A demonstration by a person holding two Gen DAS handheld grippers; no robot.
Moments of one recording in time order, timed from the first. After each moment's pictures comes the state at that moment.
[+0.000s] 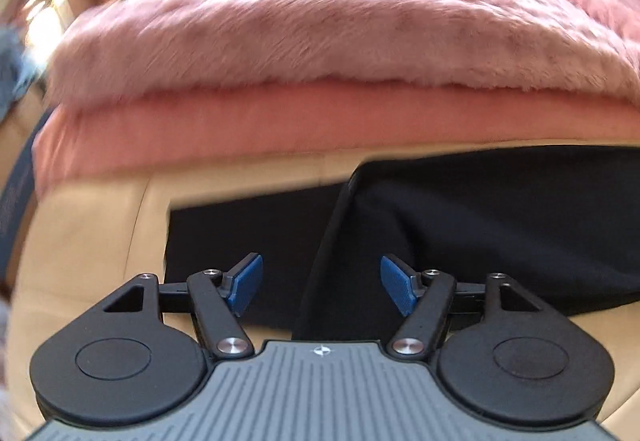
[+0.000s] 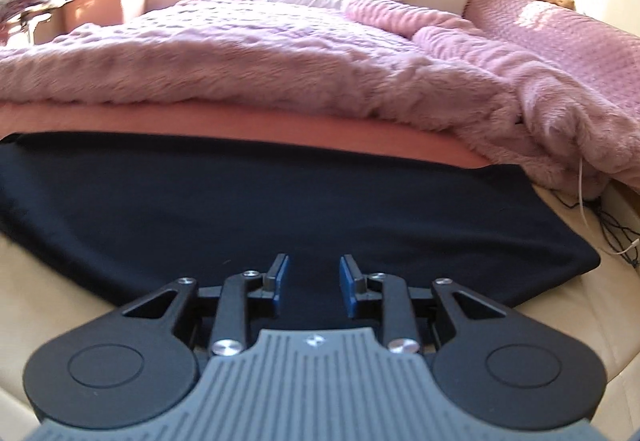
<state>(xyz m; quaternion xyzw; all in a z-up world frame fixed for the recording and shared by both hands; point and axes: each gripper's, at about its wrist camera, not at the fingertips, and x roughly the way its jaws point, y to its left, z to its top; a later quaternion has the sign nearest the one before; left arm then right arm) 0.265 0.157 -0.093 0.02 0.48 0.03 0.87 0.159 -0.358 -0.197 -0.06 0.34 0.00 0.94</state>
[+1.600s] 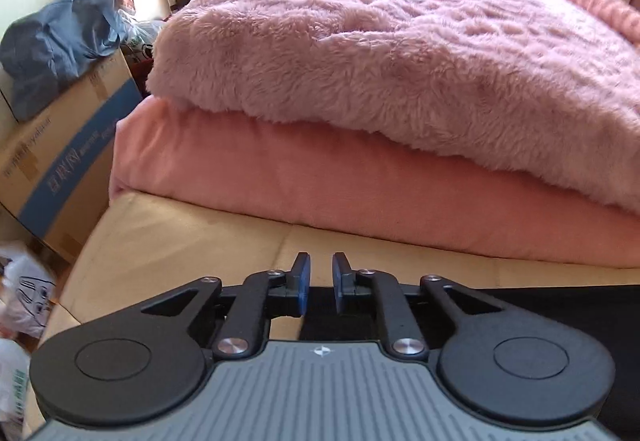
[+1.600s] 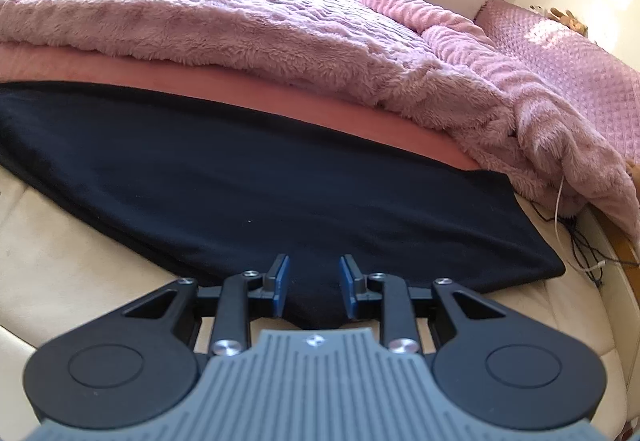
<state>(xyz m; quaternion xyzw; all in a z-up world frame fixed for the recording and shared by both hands) 0.340 0.269 -0.096 -0.03 0.44 0.15 0.88 0.132 -0.331 -0.178 -0.14 0.37 -0.01 0.92</state>
